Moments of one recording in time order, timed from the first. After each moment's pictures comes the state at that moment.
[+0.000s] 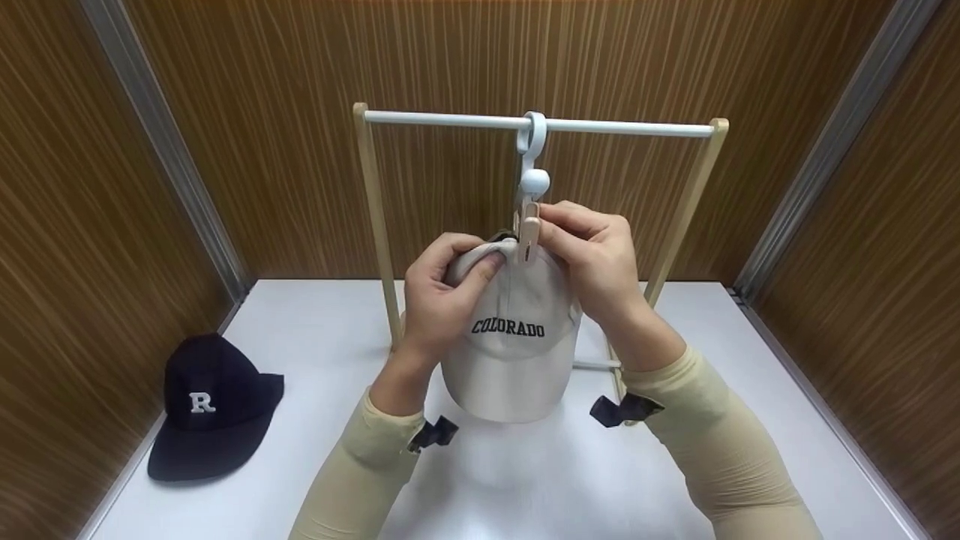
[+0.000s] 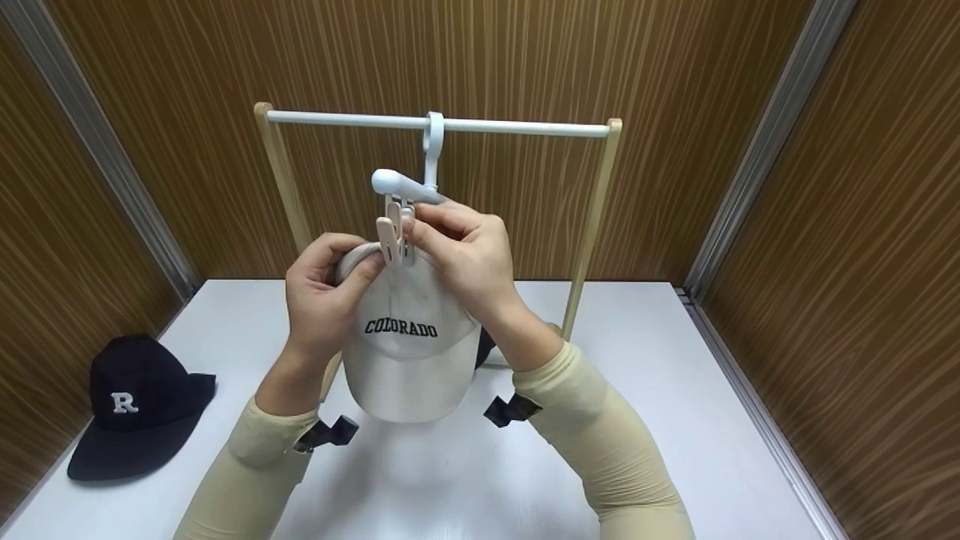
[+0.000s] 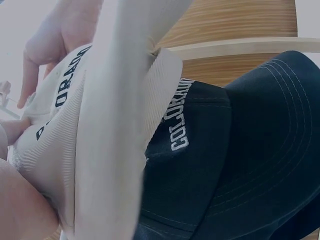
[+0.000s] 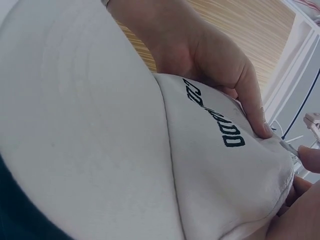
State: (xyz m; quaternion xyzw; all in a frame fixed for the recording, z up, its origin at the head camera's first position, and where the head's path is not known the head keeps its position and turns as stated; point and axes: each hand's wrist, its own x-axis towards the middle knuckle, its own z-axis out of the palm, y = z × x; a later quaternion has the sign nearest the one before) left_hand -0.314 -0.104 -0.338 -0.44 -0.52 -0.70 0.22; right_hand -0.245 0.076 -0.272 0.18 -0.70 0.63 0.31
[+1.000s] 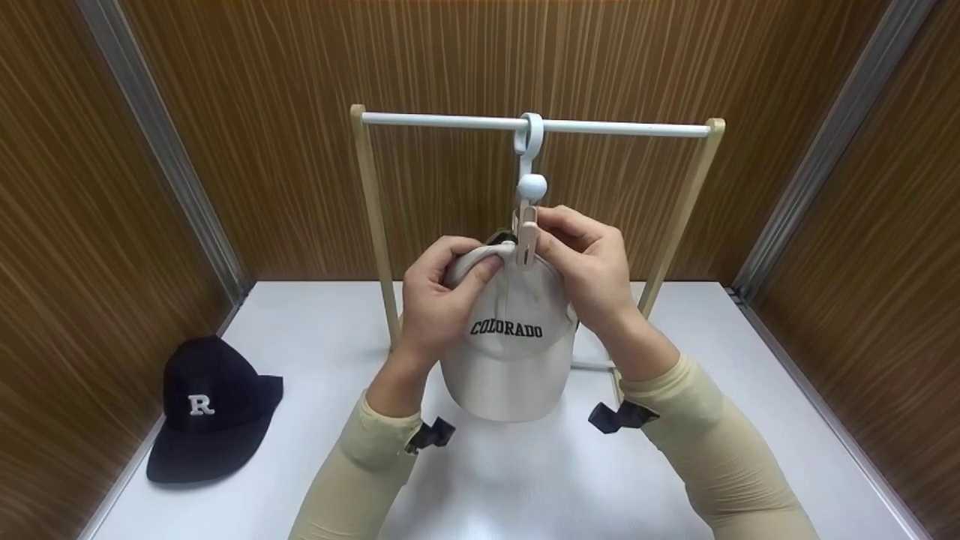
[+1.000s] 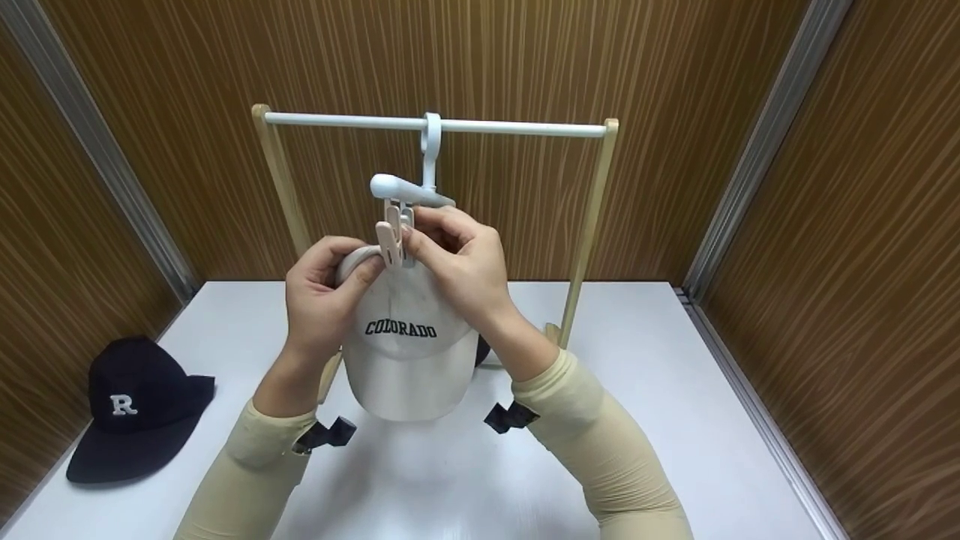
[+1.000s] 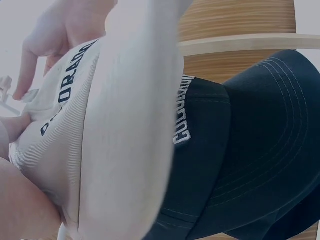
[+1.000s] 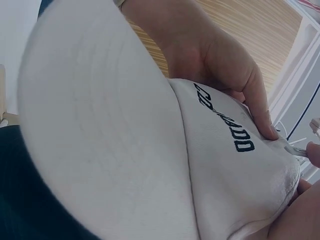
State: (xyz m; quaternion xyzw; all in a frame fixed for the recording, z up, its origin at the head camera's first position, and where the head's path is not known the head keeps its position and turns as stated) left_hand -0.317 -0.107 -0.342 -0.43 -0.53 -0.70 0.20; right_hand -0.244 0.075 -0.284 0.19 -0.70 0.61 0.32
